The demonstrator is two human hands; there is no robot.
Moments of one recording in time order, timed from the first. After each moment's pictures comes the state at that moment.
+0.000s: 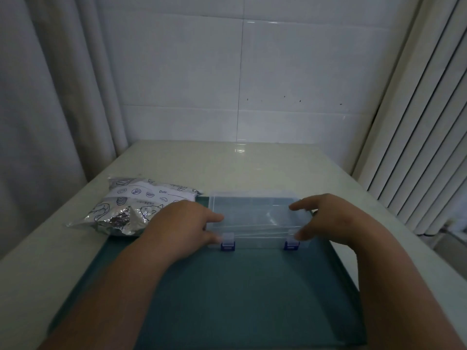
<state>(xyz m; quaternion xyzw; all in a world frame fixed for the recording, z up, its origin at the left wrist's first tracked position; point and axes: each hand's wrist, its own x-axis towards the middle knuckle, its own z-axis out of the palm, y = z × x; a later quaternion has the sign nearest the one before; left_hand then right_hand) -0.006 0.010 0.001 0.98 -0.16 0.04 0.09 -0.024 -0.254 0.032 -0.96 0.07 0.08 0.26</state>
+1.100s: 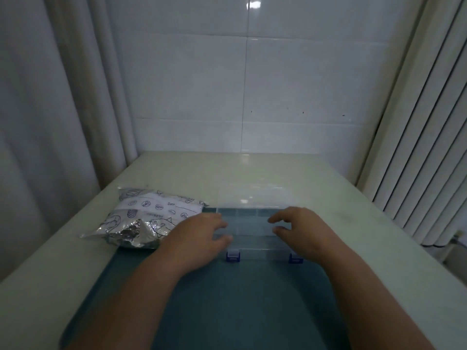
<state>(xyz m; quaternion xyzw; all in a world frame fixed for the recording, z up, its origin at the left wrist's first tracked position) -0.001 0.007 -0.014 0.97 -0.17 0.05 0.19 -0.001 -0.225 -0.004 -0.98 -0.03 -0.03 0.21</state>
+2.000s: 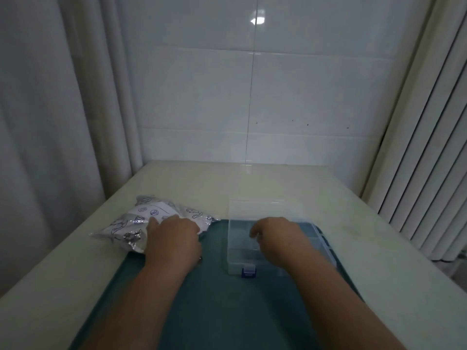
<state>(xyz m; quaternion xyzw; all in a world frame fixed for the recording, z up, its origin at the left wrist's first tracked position) 0.014 0.032 -0.011 0.99 0.02 0.12 -0.01 0.027 -0.164 0.002 -1.00 -0.04 0.04 0.07</state>
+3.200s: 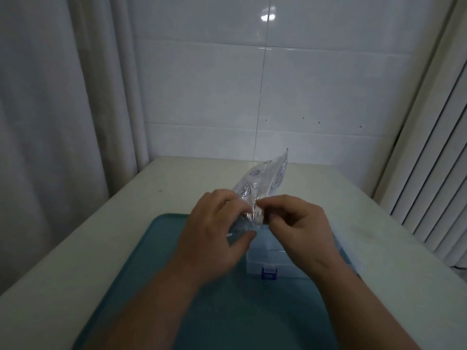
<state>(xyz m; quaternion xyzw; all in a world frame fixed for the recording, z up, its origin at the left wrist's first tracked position) 0.001 0.009 -0.009 0.82 -0.30 0.41 0.26 -0.014 -0.167 0.015 -0.79 -0.18 -0.25 0.52</state>
